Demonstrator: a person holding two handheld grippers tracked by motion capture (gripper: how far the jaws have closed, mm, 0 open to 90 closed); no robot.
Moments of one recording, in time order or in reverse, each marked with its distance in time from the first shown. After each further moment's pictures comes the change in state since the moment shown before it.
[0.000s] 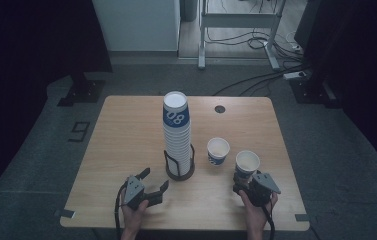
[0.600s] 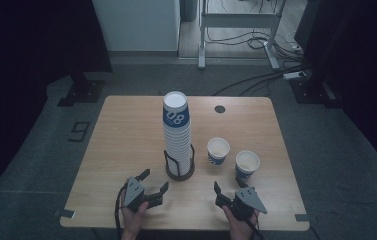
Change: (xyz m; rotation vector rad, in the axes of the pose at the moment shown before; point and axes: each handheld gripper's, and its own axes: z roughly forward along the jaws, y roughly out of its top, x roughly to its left) left arm -0.004 -0.001 -0.004 -0.005 0.009 0.006; right arm 0.060 -0.012 -0.027 -0.201 0.206 -0.069
